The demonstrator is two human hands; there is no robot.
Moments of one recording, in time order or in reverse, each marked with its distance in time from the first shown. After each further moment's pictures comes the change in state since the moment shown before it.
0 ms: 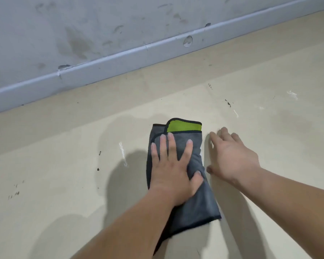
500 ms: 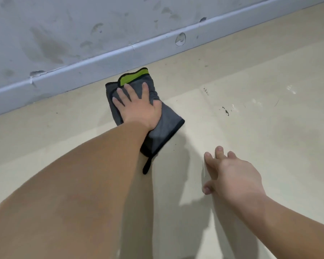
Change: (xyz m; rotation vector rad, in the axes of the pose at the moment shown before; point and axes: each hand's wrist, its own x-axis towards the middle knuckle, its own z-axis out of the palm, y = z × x) left_hand 0.200 -0.090 -0.072 -0.065 0.127 -0.387; right_hand 0.026 0.011 -0.003 -0.047 -0.191 -0.030
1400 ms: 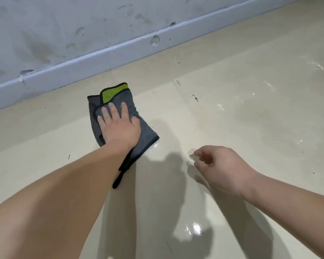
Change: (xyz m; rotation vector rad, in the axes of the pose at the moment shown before) left_hand -0.103 -0.013 0.027 -0.046 0.038 -0.025; right_hand -0.071 0.046 0.026 0.658 0.158 -0.042
